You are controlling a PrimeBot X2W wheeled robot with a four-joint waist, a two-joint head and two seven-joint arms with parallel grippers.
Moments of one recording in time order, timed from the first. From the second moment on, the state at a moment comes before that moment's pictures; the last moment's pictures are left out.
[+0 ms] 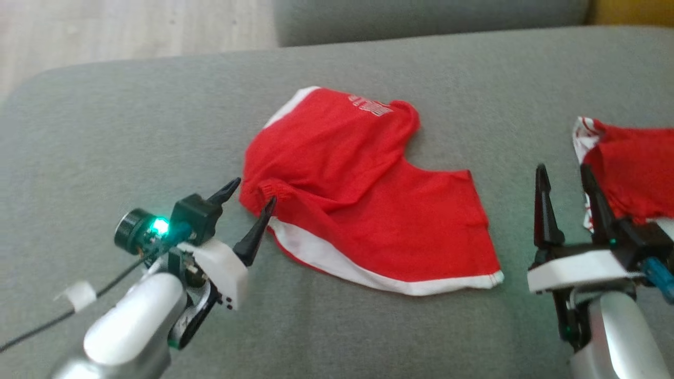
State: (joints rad) left arm -0.52 0.46 -0.86 0.31 -0.59 0.05 0.05; right arm -0.17 -0.05 -0.06 0.29 0.09 0.13 -0.25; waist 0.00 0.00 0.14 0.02
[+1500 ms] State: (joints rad) left arm -0.41 0.38 -0.77 0.44 -0.51 0.02 -0.07; right arm -0.11 -0.05 -0.02 0.23 0.12 0.13 -0.25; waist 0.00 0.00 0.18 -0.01
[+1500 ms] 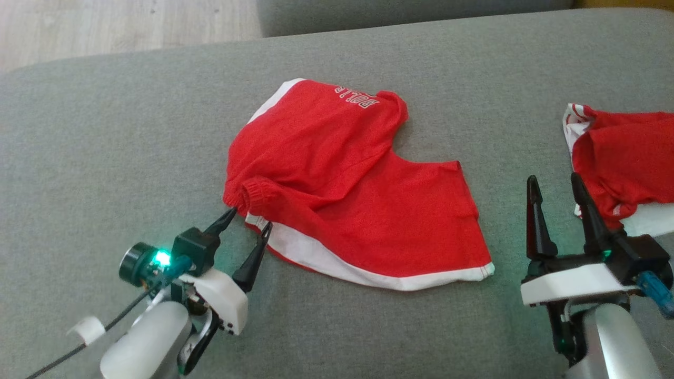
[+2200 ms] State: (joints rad) left arm -0.45 0.37 -0.80 0.52 -0.51 -0.03 -0.05; right arm -0.11 -0.05 -0.02 0.25 0.12 0.13 -0.25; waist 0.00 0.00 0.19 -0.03
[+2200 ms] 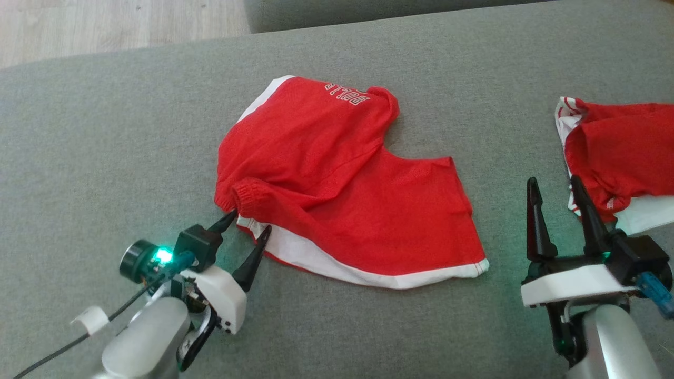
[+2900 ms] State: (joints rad) left arm -0.47 0.37 -0.83 0.53 -0.52 -0.05 -0.06; right arm -0.11 -0.05 0.00 0.31 0.09 0.13 -0.25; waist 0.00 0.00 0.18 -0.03
